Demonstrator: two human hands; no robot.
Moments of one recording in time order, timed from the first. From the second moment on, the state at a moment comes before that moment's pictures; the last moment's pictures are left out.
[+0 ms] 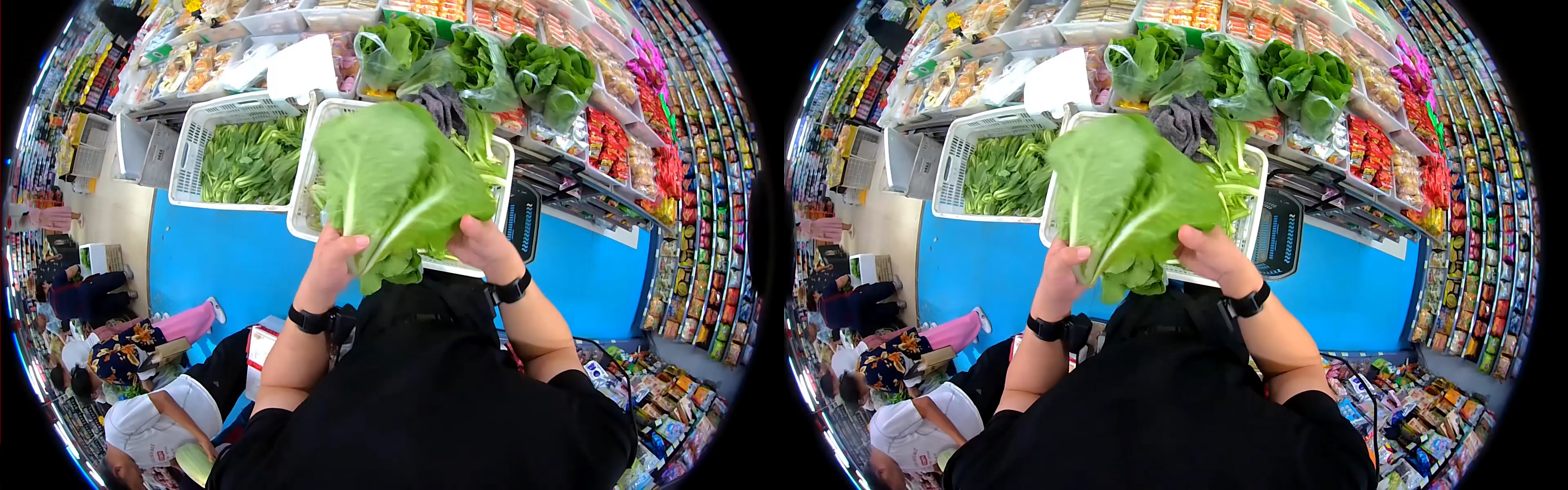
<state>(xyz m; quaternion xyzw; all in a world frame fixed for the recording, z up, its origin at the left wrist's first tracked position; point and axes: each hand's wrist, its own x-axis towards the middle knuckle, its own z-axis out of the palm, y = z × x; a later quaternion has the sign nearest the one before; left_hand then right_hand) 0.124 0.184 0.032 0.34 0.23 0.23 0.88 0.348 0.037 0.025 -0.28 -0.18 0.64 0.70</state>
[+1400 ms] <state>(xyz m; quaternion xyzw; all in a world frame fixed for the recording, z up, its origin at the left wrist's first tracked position) 0.099 0.183 -0.027 0.43 0.23 0.26 0.83 0.331 0.017 -0.096 -0.35 -0.03 0.70 0.62</state>
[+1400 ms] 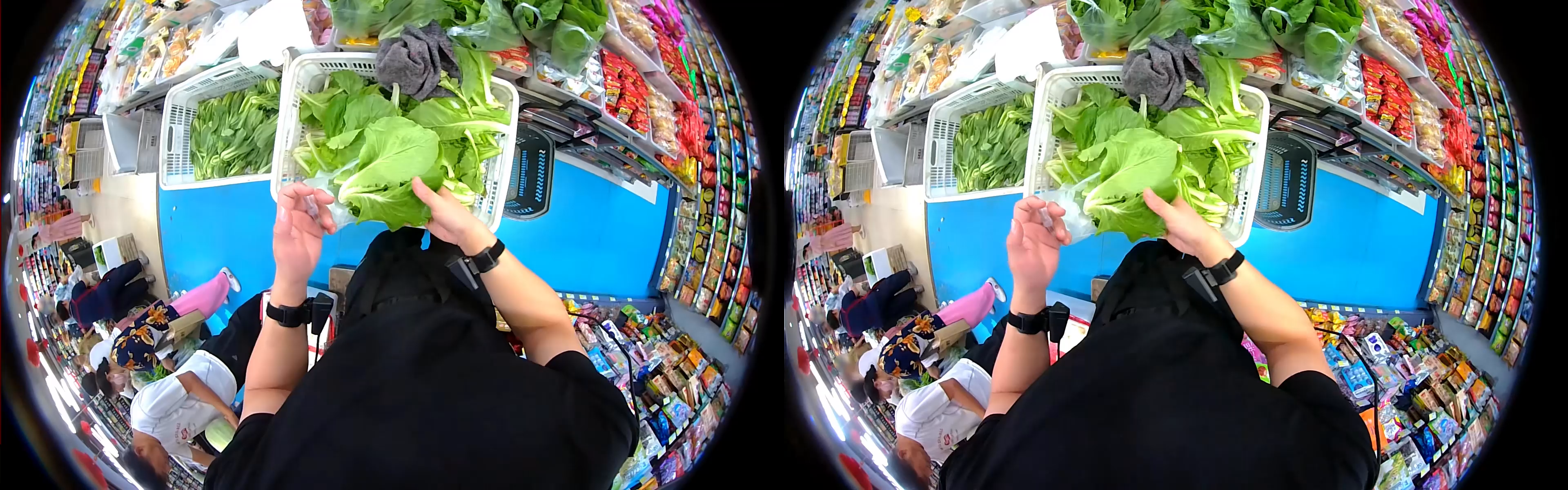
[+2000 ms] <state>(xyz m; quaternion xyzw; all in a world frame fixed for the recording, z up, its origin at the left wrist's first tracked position) 0.098 0.131 -0.018 0.50 0.24 0.17 0.82 0.295 0.008 -0.120 -0.42 0.01 0.71 0.56</state>
